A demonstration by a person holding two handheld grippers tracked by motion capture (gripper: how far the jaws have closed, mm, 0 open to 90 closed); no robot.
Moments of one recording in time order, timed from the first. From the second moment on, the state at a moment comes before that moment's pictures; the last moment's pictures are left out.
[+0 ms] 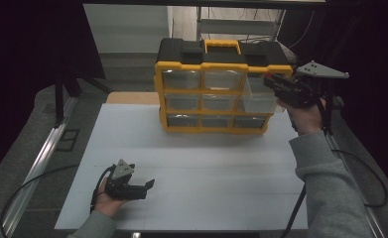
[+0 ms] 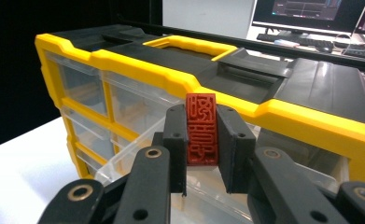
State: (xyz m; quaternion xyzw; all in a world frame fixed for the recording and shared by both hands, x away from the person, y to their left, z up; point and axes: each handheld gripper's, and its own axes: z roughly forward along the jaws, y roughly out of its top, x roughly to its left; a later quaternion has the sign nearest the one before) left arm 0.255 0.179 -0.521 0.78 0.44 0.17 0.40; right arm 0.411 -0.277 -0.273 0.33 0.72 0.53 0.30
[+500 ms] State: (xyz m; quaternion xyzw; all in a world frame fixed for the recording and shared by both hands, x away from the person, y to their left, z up) left arm 0.255 0.180 -0.520 0.78 0.44 0.17 0.41; right arm 0.399 -0.268 -0.277 0.30 0.72 0.55 0.30
